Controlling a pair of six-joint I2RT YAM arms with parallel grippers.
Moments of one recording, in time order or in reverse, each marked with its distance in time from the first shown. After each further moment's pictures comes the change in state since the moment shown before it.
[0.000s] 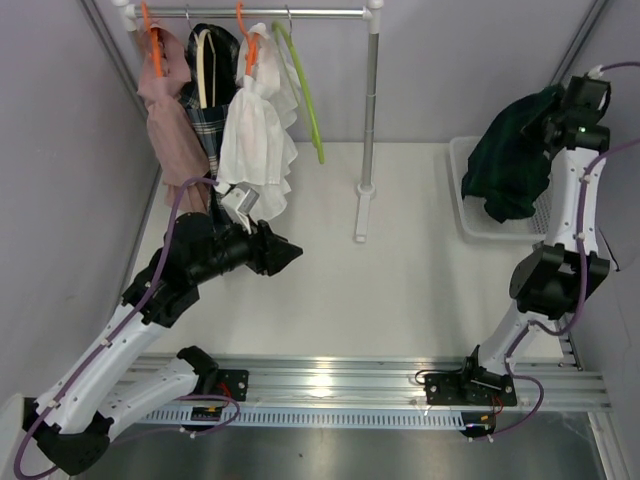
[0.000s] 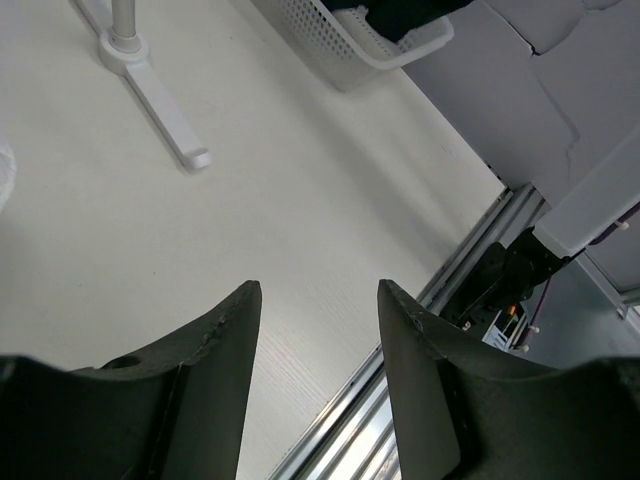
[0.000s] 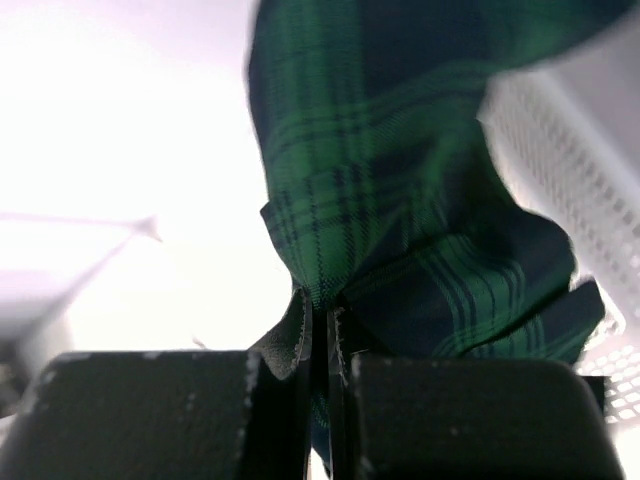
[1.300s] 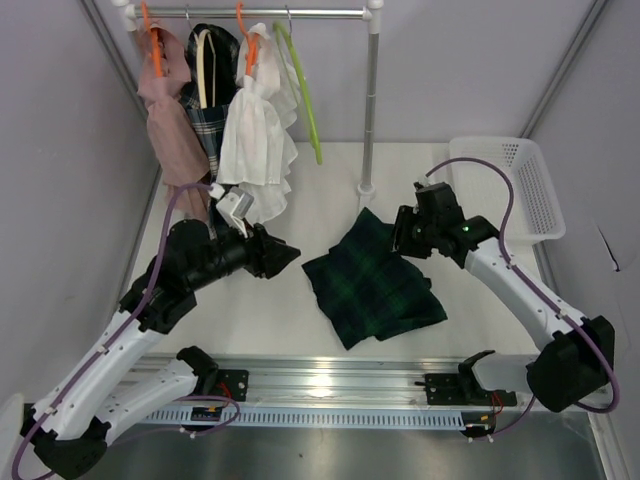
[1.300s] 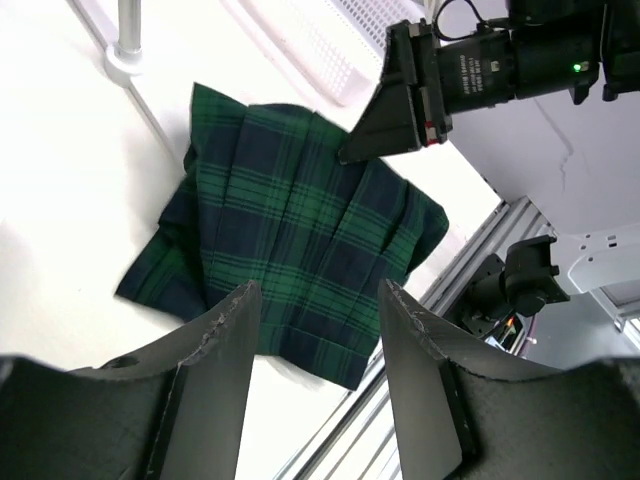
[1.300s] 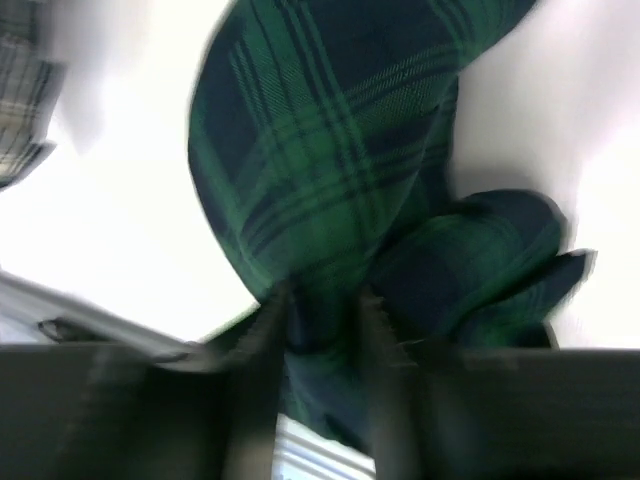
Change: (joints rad) left arm -0.014 -0.044 -0.032 0.026 -0.032 -0.020; right arm 0.742 -0.631 -0.945 0.072 -0.082 0.117
